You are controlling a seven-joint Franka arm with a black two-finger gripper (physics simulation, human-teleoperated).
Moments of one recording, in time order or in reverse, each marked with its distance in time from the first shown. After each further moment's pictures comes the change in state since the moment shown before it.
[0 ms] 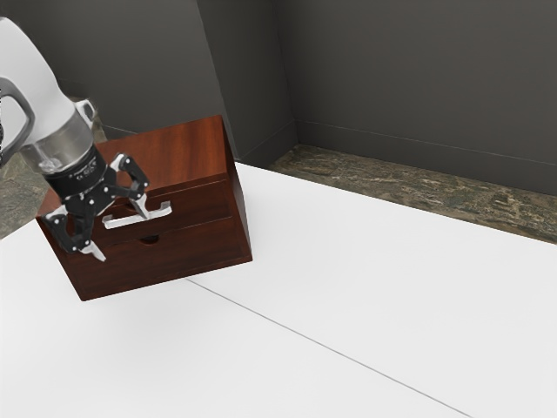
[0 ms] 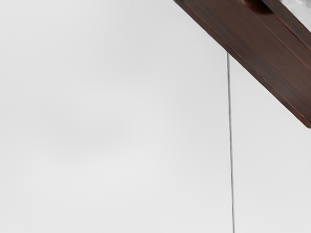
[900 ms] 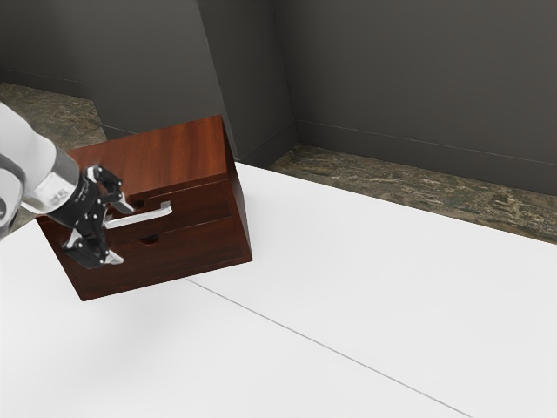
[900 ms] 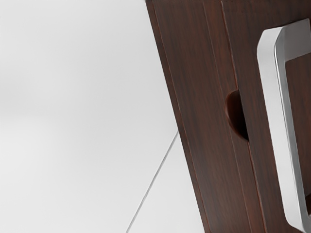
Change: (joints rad) arm 0.153 -0.092 -0.050 -0.292 0.006 0.478 -0.402
